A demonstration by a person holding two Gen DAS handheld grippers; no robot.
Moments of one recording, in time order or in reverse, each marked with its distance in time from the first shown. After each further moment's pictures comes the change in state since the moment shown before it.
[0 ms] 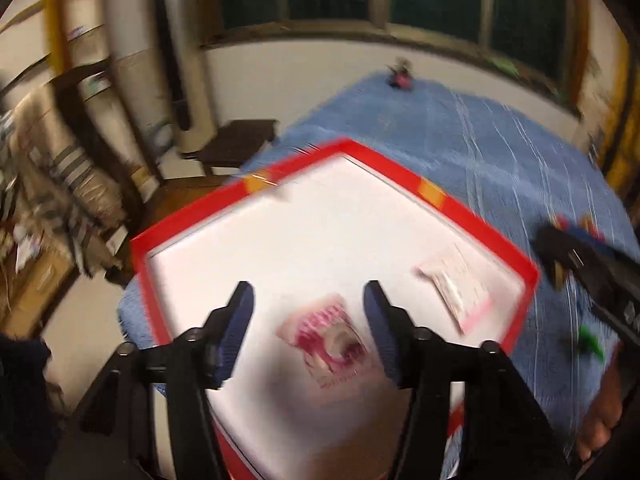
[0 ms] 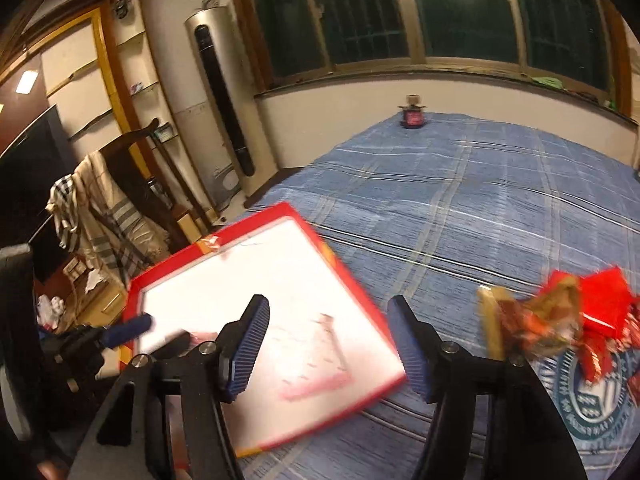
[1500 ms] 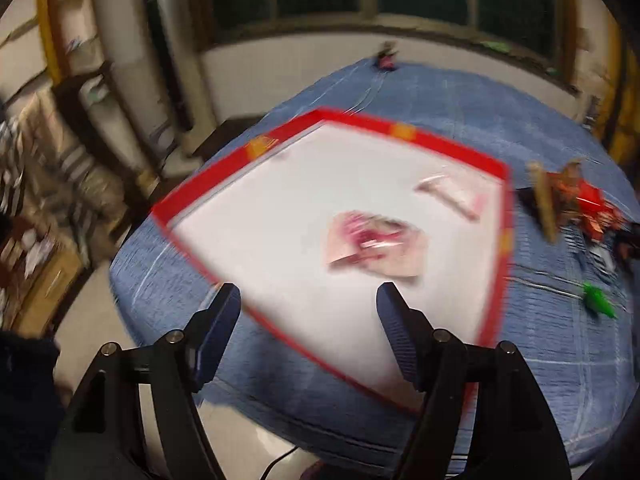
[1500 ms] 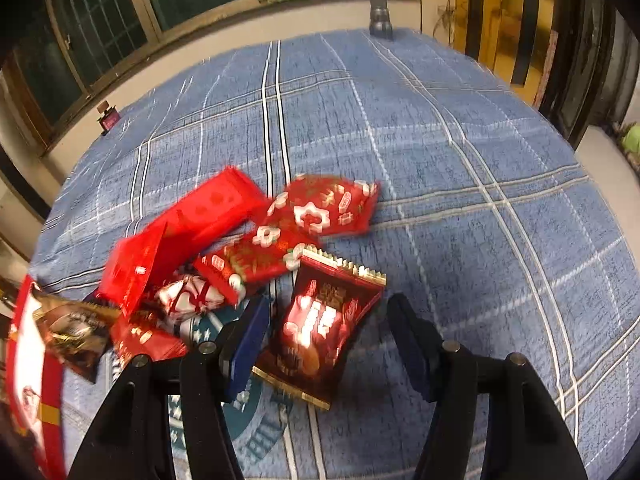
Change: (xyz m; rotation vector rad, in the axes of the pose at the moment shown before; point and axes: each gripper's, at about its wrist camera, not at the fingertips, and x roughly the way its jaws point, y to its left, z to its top) left arm -0.027 -0.057 -0.044 0.159 -0.013 -0.028; right arm -0.055 -0.288 -0.058 0.486 0.189 -0.572
